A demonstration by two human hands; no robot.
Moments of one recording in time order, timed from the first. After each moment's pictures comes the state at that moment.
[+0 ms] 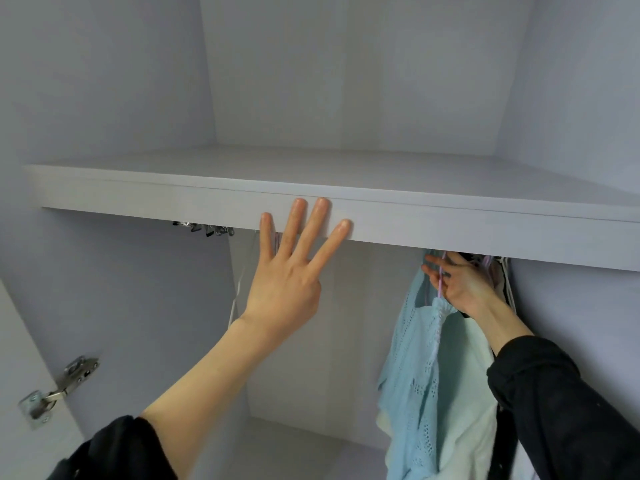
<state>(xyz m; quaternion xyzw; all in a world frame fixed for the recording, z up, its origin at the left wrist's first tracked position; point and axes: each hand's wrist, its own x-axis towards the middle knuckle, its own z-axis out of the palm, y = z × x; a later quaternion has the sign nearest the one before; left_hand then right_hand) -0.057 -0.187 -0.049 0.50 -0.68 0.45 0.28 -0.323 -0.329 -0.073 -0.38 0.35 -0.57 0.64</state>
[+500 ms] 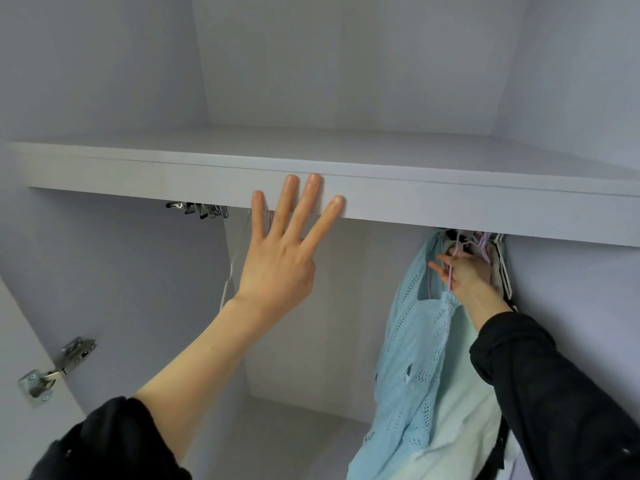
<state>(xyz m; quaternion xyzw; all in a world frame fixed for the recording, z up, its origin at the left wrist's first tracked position) -0.060 -0.181 -0.049 0.52 -0.68 0.43 0.28 -0.329 -0.341 -0.094 -0.29 0.52 -0.60 0.54</state>
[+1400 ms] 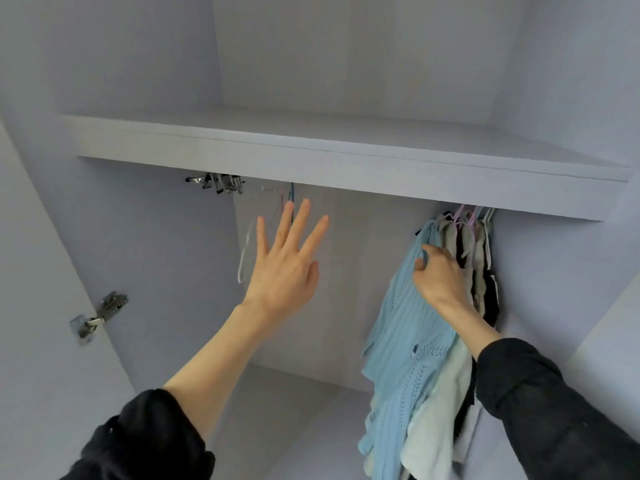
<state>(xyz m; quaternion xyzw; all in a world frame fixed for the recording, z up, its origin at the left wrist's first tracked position) -0.062 -0.116 -0.083 0.62 -0.71 0.24 0.24 -0.293 -0.204 -0.089 -0.69 0.66 -0.30 0.07</state>
